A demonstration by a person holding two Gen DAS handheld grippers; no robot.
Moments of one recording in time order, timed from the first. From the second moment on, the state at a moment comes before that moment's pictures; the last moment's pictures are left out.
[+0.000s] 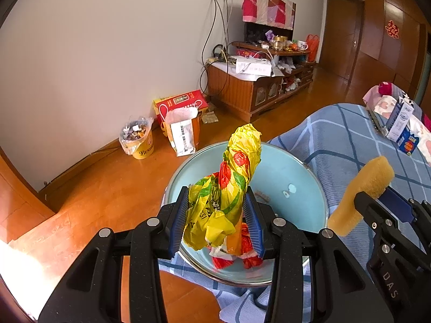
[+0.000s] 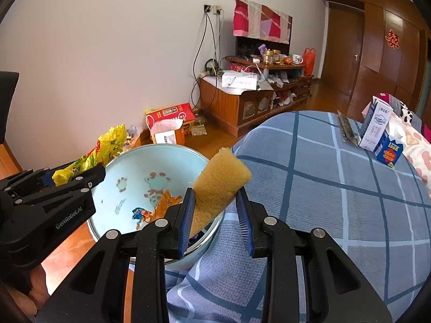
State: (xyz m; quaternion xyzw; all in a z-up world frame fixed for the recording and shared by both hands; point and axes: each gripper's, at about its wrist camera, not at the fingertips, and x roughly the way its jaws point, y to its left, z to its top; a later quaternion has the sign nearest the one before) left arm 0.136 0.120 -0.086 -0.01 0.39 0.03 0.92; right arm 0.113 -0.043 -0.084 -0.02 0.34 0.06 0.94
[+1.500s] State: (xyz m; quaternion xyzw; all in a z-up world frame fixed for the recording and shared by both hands) left arm 0.174 0.114 -0.135 0.01 0.45 0.04 0.89; right arm 0.139 -0.058 -0.102 0.00 0.35 0.05 0.93
